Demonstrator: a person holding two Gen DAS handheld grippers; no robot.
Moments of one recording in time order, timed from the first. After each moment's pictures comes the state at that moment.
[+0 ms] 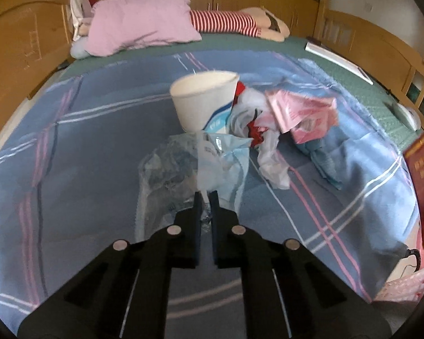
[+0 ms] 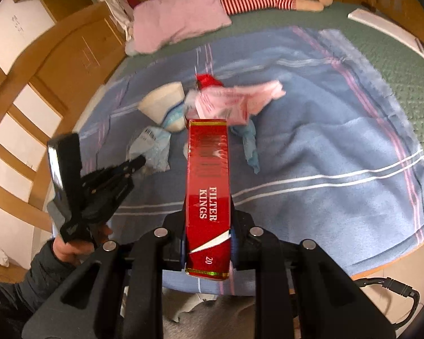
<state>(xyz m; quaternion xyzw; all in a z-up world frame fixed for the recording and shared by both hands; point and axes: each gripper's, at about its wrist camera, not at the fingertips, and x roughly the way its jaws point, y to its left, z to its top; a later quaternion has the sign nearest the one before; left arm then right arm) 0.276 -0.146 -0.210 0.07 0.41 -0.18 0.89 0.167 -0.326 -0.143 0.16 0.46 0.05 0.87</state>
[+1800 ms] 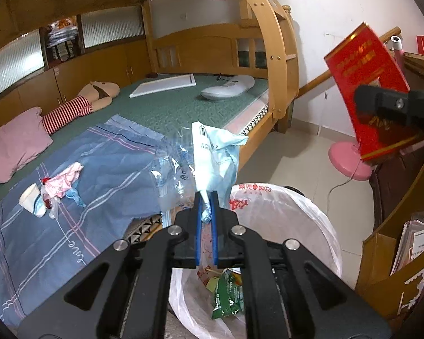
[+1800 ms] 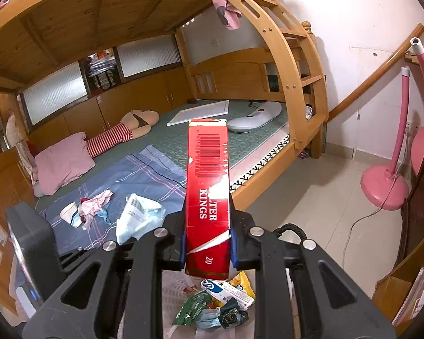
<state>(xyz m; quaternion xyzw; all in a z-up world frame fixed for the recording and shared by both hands) -0.120 -0.346 -0.087 0.20 0.25 -0.47 0.82 -0.246 -0.389 -0.042 0.20 0.17 -0.35 0.90</state>
